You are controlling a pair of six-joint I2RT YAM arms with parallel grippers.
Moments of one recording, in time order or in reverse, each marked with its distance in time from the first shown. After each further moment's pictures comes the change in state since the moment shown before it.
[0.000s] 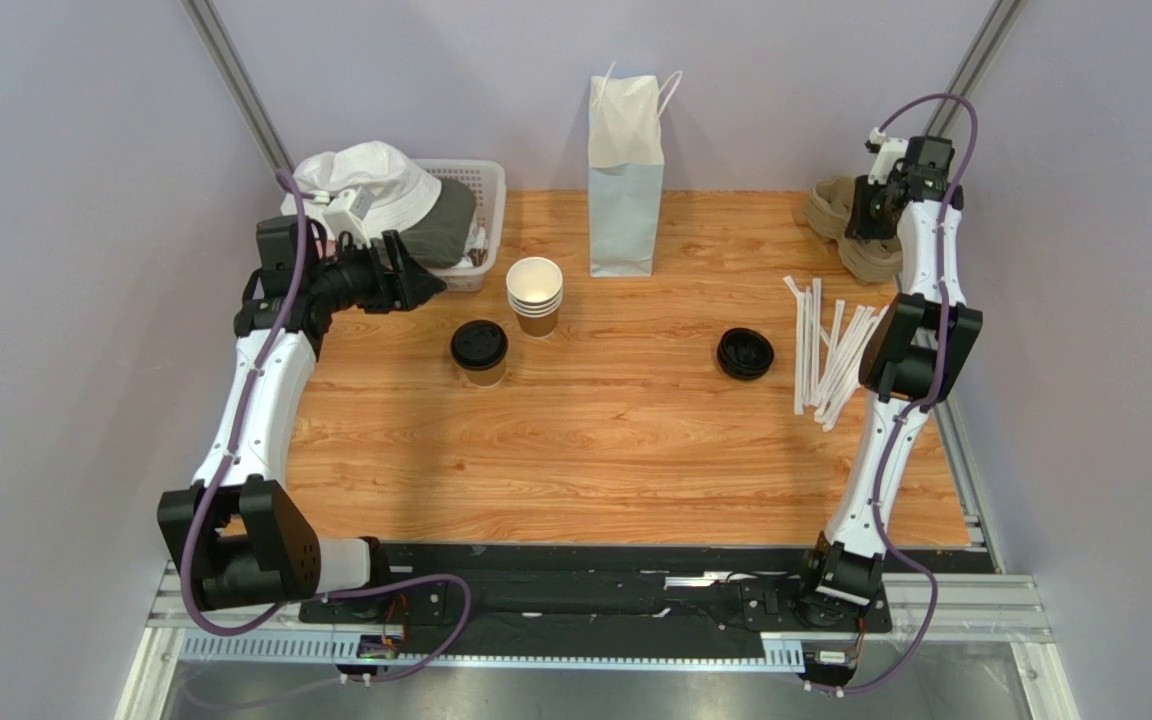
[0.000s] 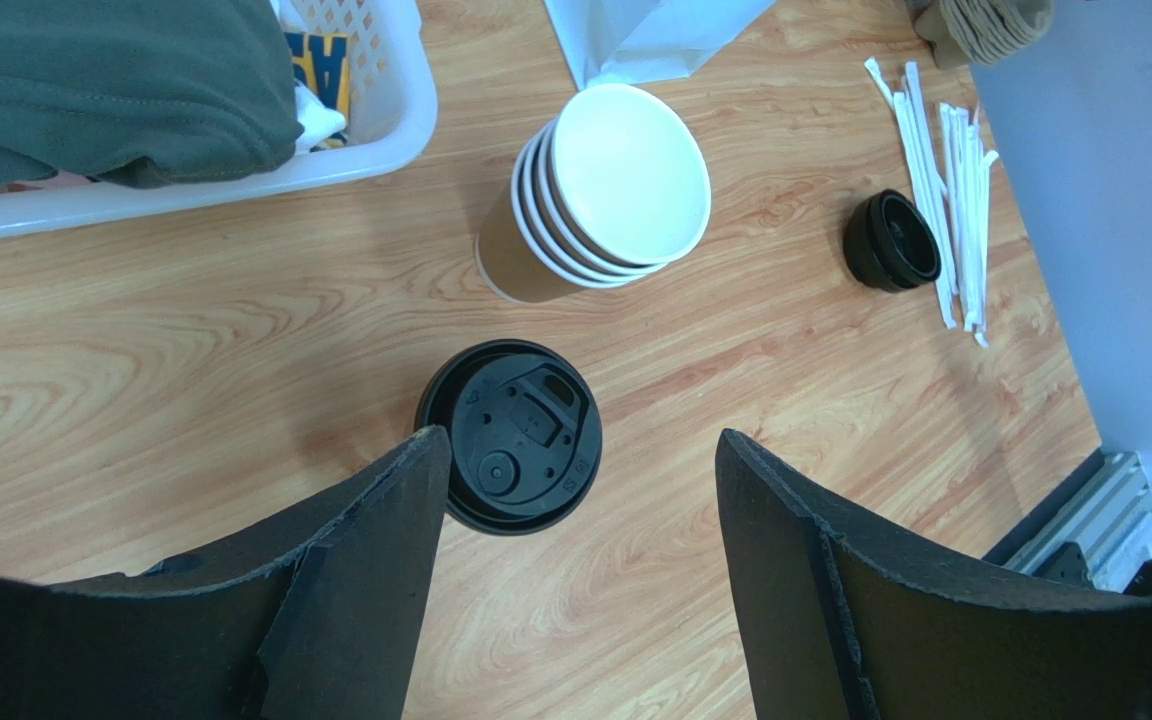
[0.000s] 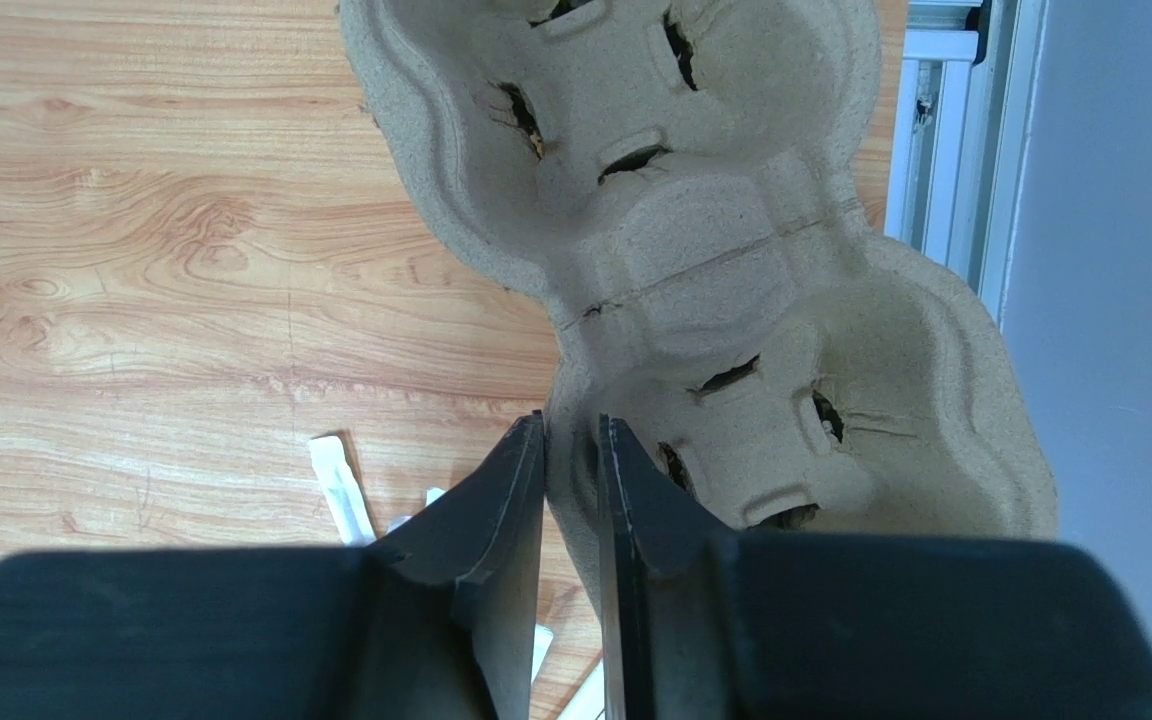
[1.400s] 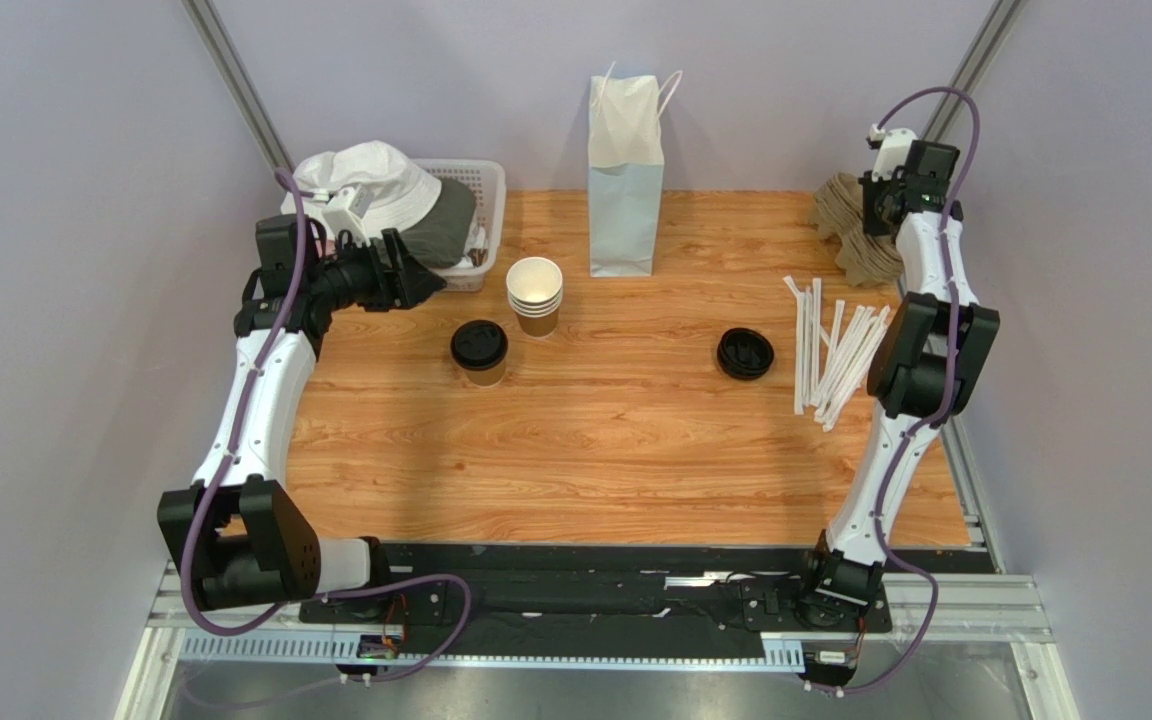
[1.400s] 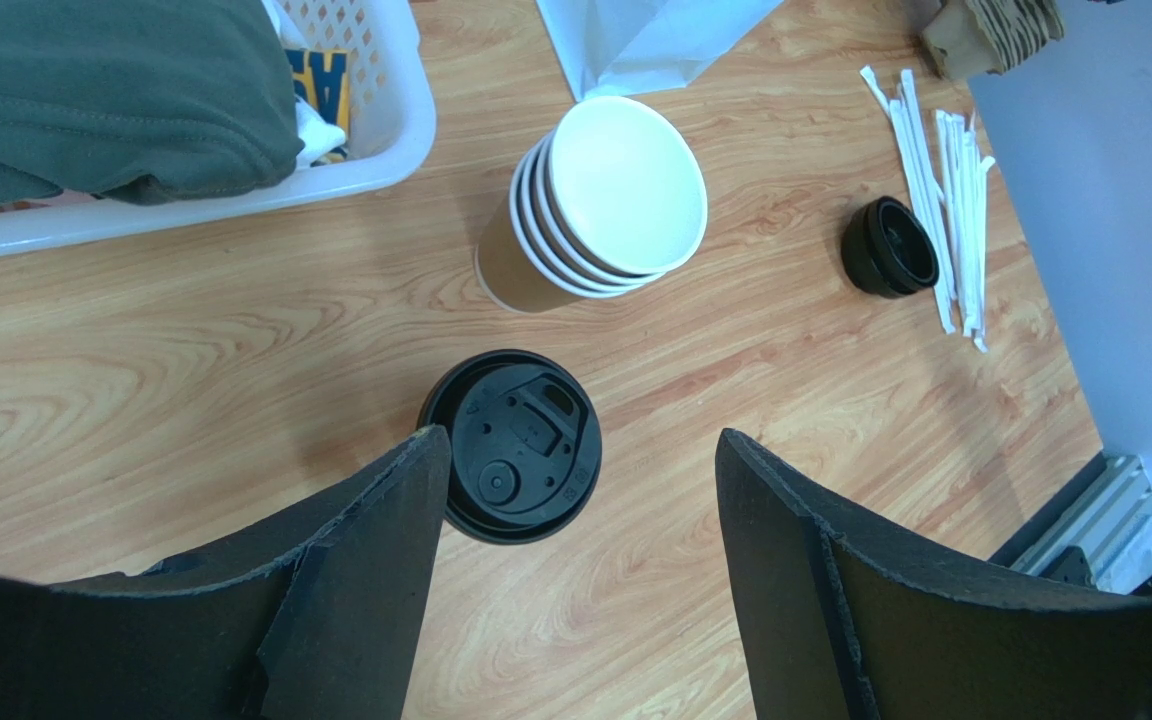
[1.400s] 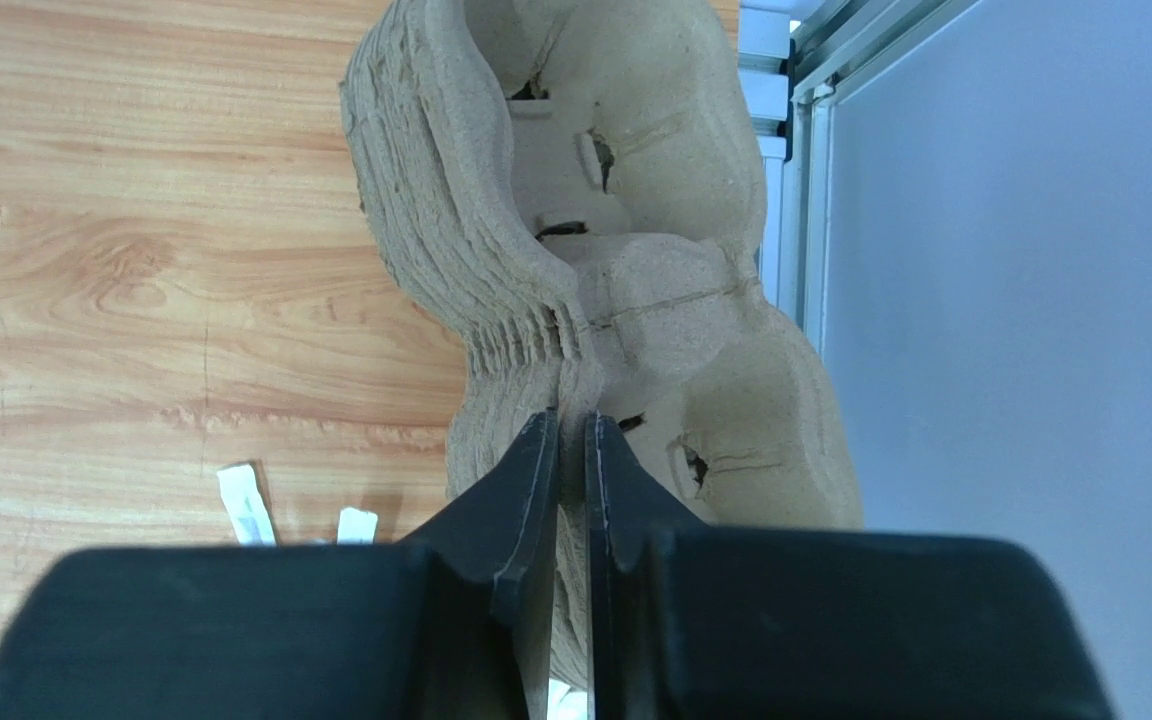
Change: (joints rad) left arm 0.000 0.000 0.000 0.018 0.003 -0.004; right arm 0.012 -0.202 -0.338 0.320 0.093 -0.087
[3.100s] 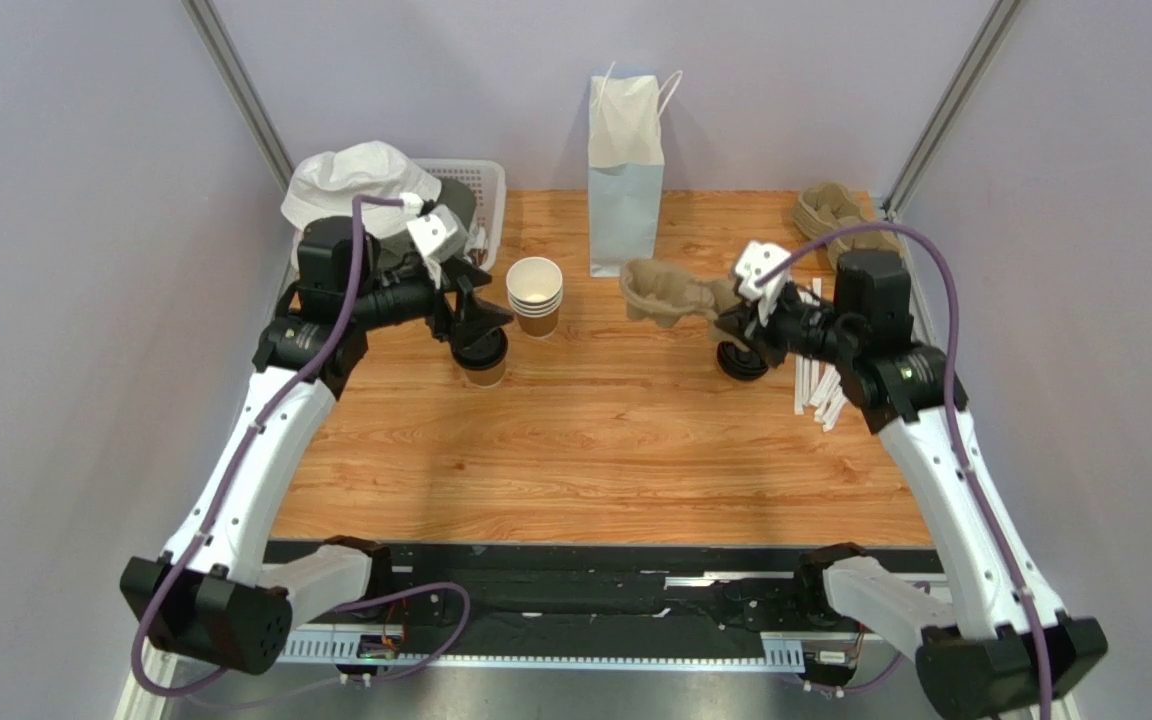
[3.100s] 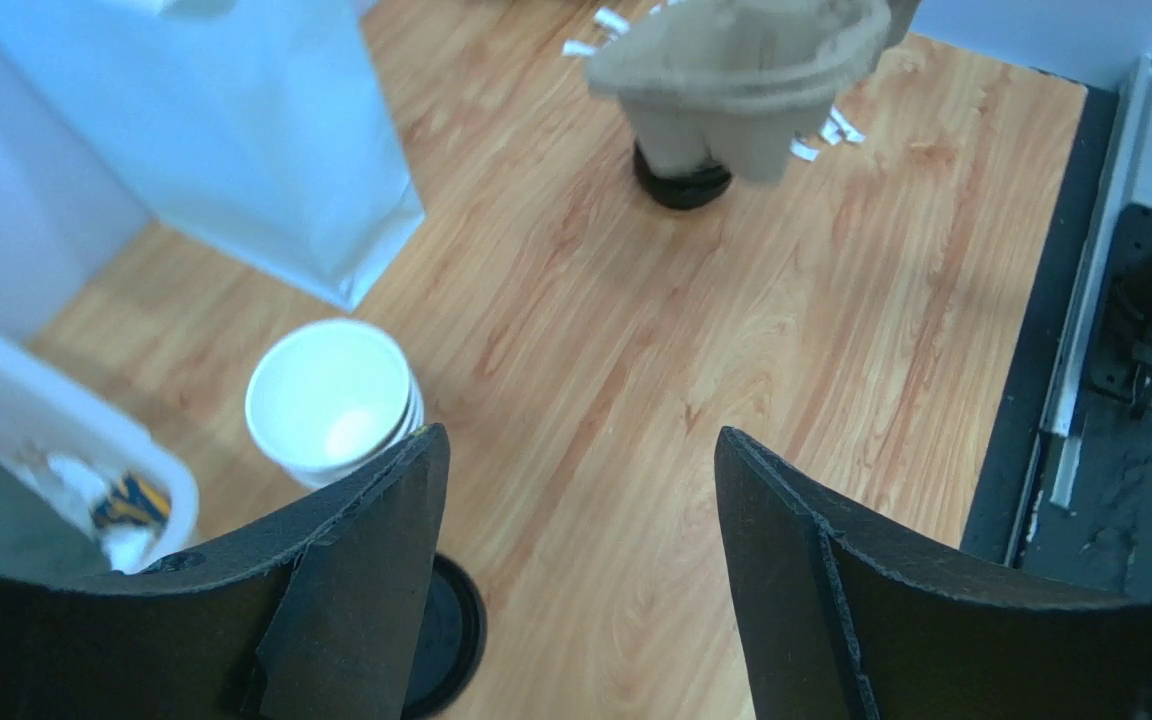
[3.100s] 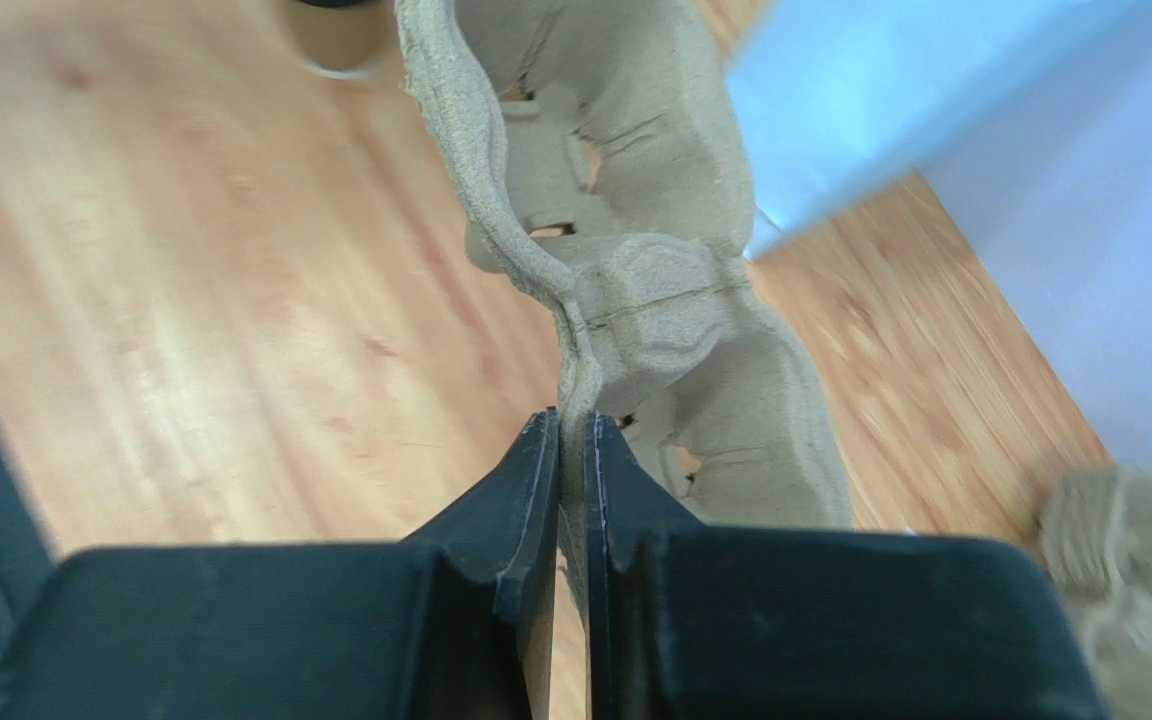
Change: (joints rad) left arm -0.311 -0.166 0.055 -0.056 0.107 0.406; right arm 0.500 -1.238 -0.928 -0.146 -0.455 -0.285
